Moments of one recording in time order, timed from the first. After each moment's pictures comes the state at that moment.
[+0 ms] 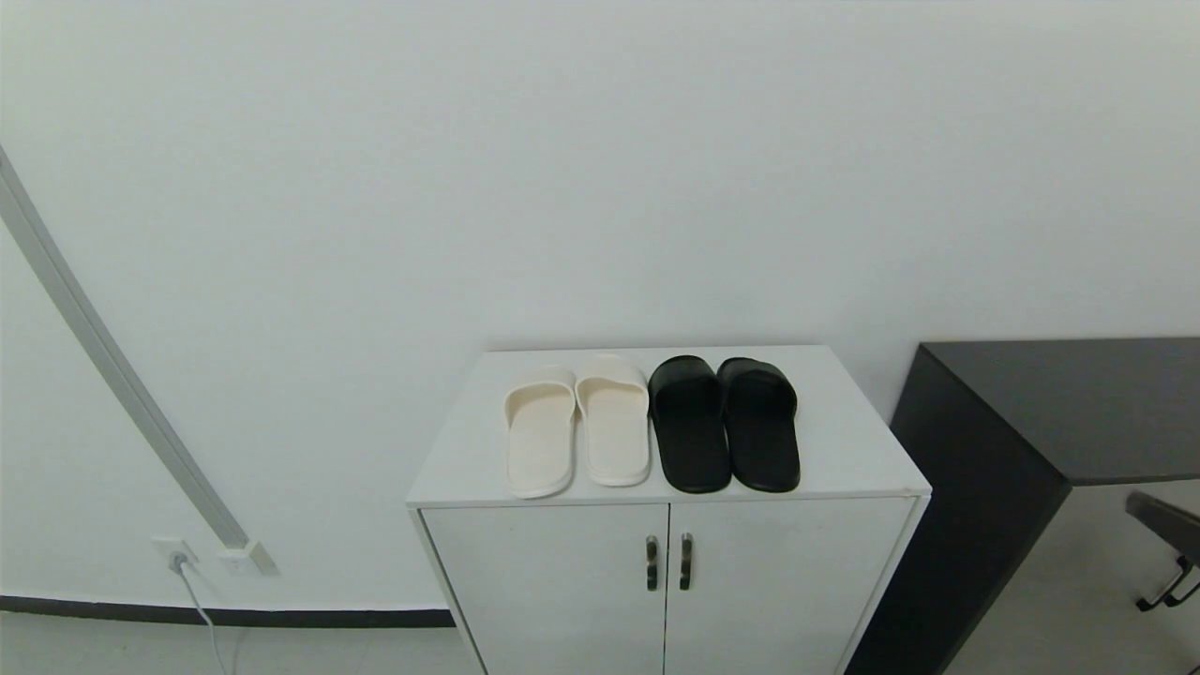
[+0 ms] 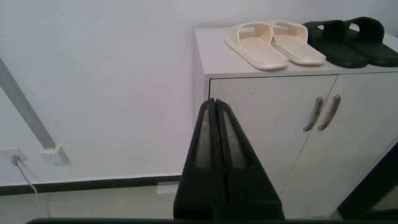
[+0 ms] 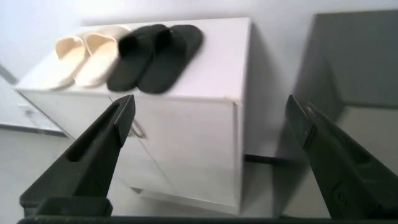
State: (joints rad) left arm 0.00 0.00 0.00 0.00 -0.02 0.00; right arm 0.14 0.91 -0.32 -0.40 0.13 0.11
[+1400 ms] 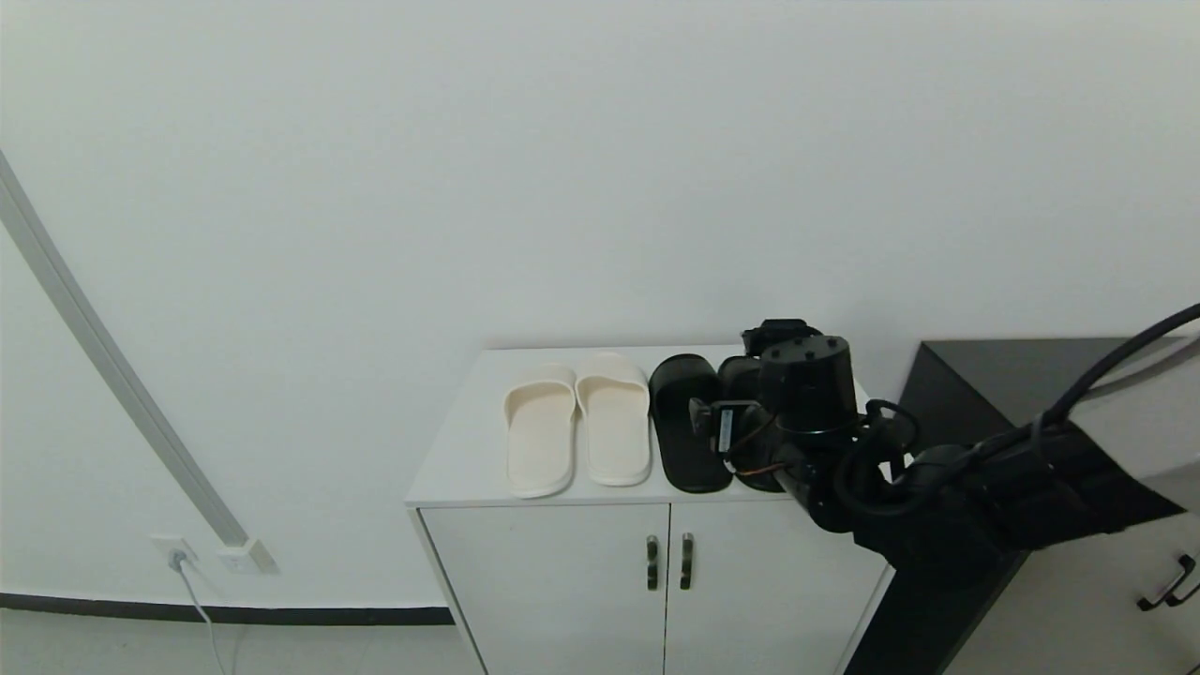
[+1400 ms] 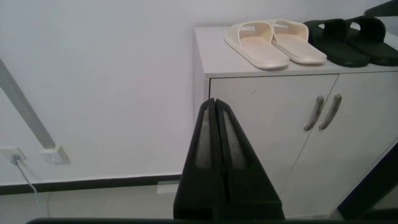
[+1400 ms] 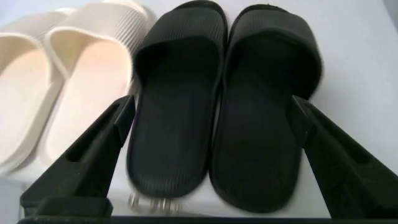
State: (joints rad) left arm 0.00 0.00 0.00 0.00 -0.02 0.00; right arm 0.71 2.03 -1.07 -0.67 -0.53 0.27
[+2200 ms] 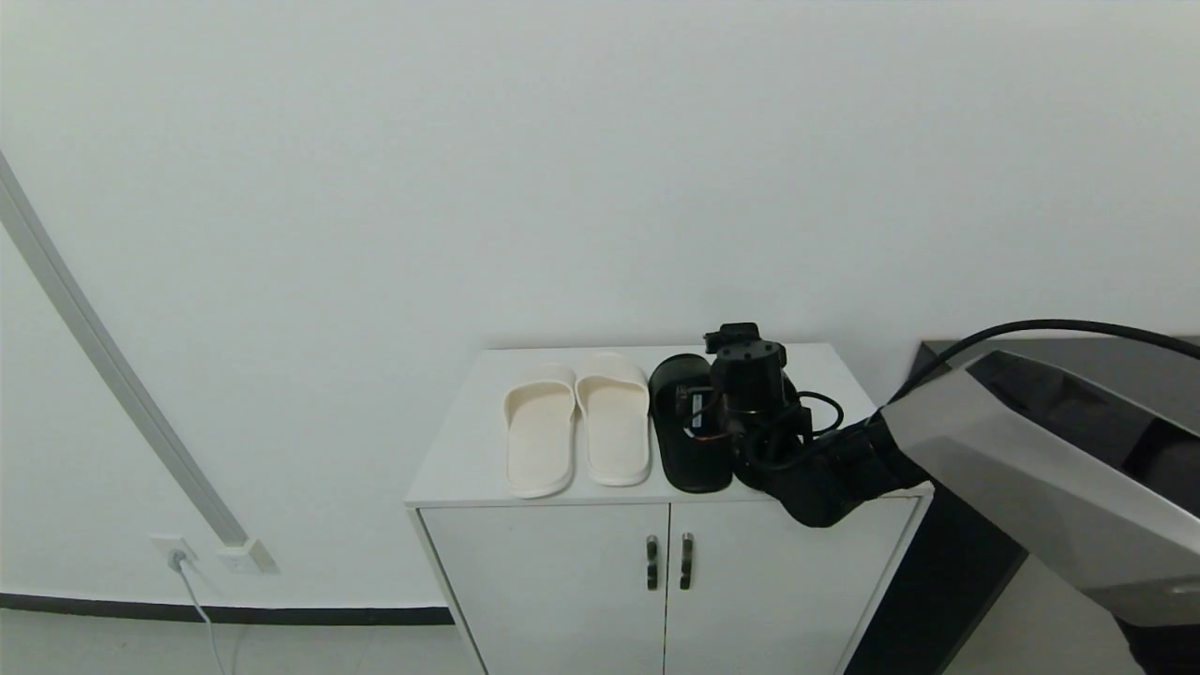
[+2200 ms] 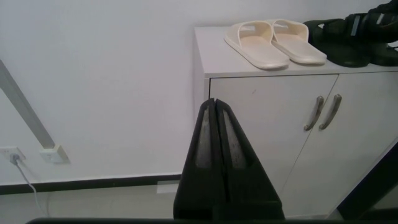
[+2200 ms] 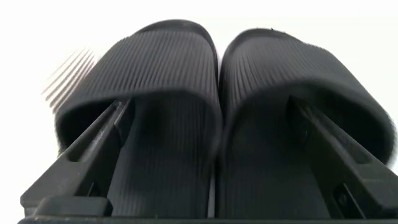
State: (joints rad) left arm 0.00 0.00 0.00 0.00 -0.02 0.00; right arm 0.61 2.37 -1.46 -0.69 -0.54 0.15
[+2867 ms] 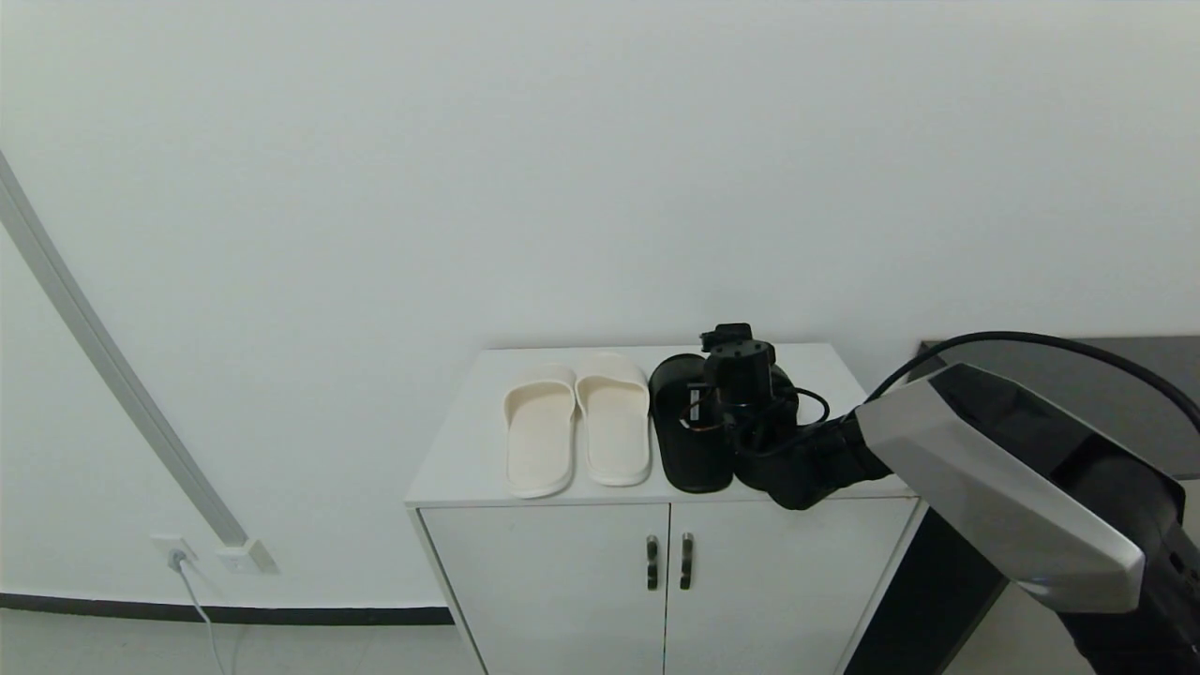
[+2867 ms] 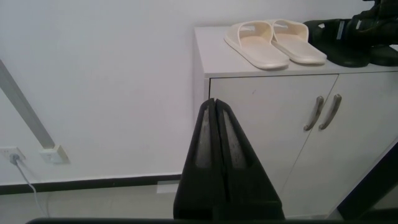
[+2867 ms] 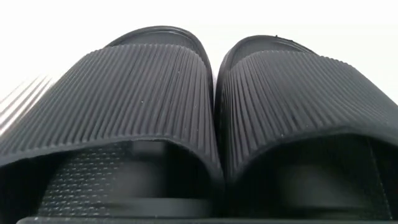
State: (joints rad) left arm 0.00 0.00 0.00 0.00 -0.02 0.00; right arm 0.58 2.48 -1.63 -0.63 -0.54 0.14
